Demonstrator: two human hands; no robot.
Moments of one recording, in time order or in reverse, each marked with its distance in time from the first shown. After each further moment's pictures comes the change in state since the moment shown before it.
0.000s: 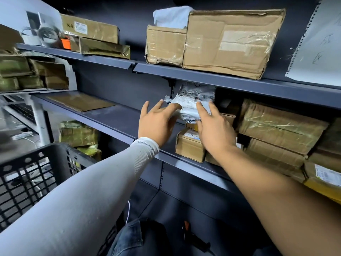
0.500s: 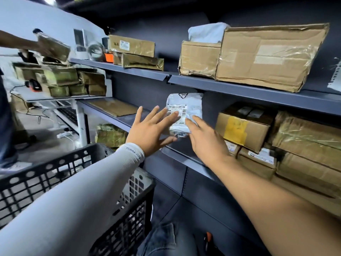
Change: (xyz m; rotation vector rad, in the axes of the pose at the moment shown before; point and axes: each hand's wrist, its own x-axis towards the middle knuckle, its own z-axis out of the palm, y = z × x) left_hand -0.029 -0.090 -0.085 0.316 -0.290 0.099; right_hand -0.005 -0.088 0.014 0.160 -0.027 -0.300
